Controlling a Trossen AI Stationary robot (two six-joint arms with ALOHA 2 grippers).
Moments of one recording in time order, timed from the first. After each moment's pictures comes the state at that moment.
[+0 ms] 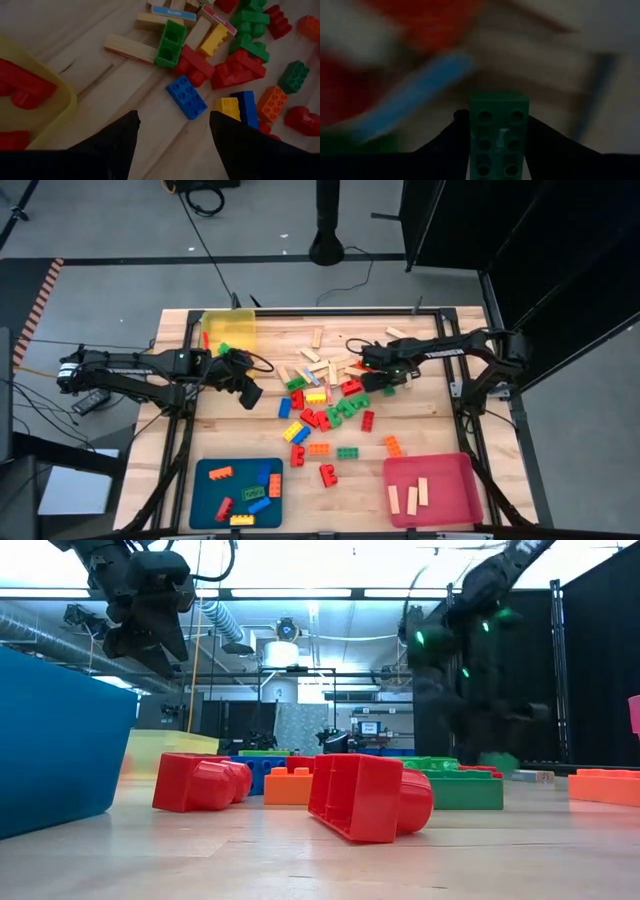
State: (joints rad) left arm 0.06 0.96 0.78 -0.75 -0.13 -0.71; right arm -0.30 1.63 0.90 -0.78 0.01 1.02
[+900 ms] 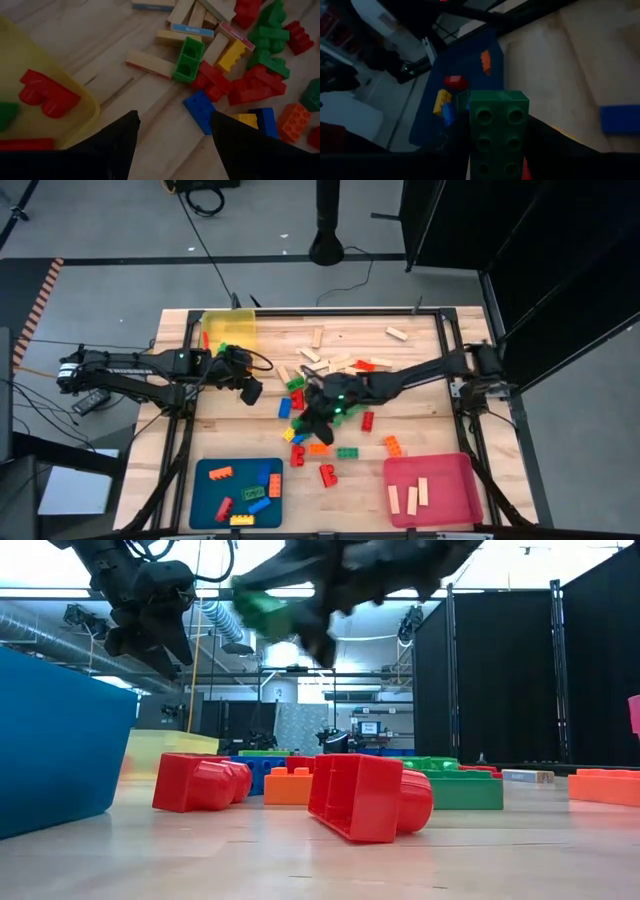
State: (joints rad) left arm 0.06 0.96 0.78 -0.76 -0.24 -0.71; right arm 0.08 1.86 1.23 0.20 -0.33 0.52
